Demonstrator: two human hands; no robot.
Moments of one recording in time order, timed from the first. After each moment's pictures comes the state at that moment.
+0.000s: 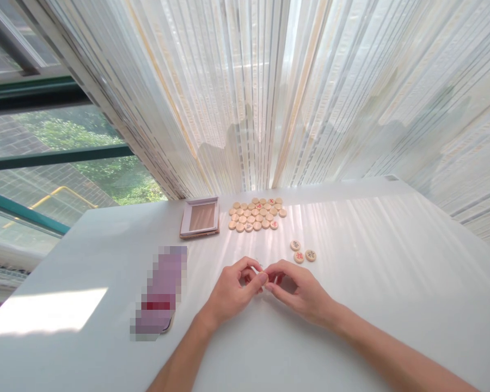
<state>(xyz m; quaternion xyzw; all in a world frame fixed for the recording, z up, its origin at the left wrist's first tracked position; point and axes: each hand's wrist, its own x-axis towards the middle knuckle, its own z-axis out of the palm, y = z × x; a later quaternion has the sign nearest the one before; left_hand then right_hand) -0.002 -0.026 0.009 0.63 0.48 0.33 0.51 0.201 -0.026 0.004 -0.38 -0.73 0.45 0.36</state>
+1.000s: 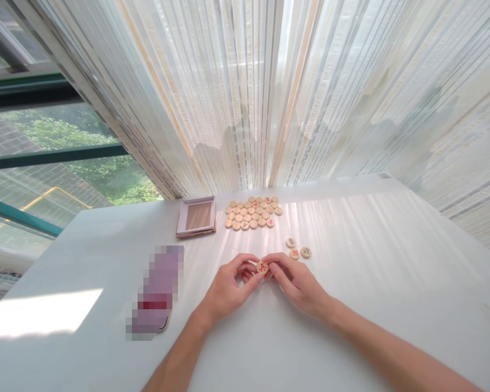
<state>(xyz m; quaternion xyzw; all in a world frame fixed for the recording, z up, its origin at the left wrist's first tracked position) -0.001 -0.027 0.011 0.64 0.47 0.35 0.50 0.201 -0.025 0.000 -0.39 -0.69 0.47 0.38</state>
